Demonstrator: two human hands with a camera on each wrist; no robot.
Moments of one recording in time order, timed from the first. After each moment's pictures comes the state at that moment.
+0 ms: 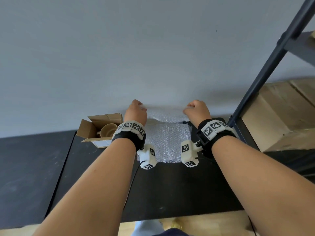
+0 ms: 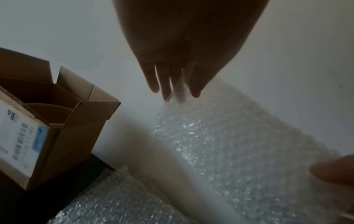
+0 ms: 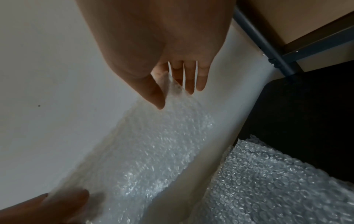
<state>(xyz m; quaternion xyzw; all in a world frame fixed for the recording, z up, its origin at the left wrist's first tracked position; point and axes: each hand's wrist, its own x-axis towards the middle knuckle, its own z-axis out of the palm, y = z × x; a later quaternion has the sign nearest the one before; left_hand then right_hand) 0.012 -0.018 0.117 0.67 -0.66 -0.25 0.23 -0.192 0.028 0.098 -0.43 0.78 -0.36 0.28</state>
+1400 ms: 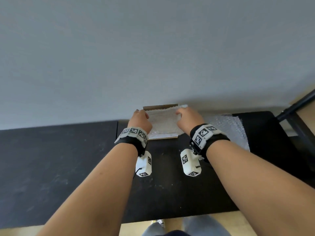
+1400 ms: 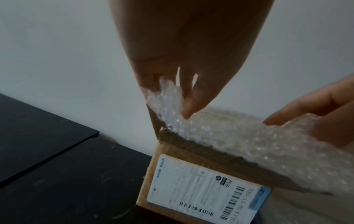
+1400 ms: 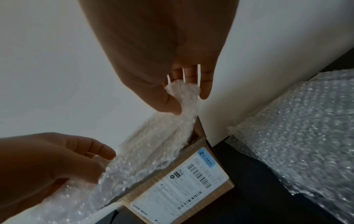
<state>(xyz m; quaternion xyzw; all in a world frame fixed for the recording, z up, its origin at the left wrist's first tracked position) 0.261 -0.075 0.070 0.66 -0.70 -0.28 0.08 0.084 -0.023 0.087 -0.60 0.76 -0.13 0.22</state>
